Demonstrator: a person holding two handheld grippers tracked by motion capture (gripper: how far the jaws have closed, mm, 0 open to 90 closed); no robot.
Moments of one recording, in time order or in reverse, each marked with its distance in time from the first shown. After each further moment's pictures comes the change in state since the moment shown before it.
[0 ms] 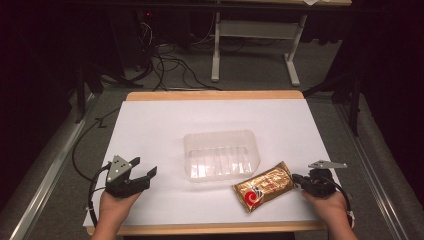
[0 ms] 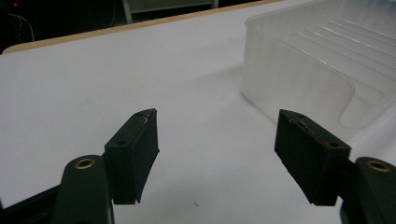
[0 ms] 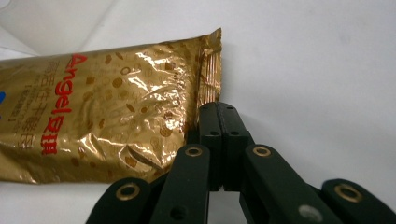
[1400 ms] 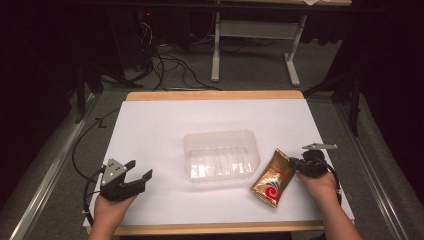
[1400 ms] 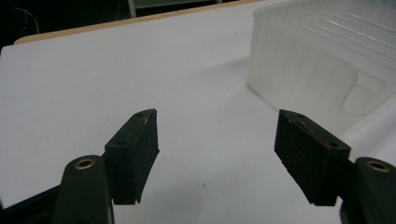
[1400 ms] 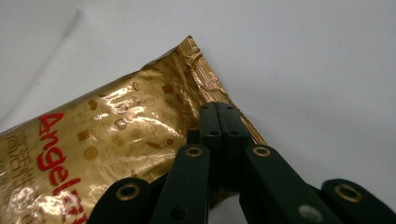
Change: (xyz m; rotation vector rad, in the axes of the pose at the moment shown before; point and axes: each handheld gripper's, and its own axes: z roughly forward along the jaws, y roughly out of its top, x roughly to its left) left arm 0.005 -0.007 -0.012 0.015 0.012 -0.010; right arm -0.022 0.042 0.035 0.001 -0.062 0.011
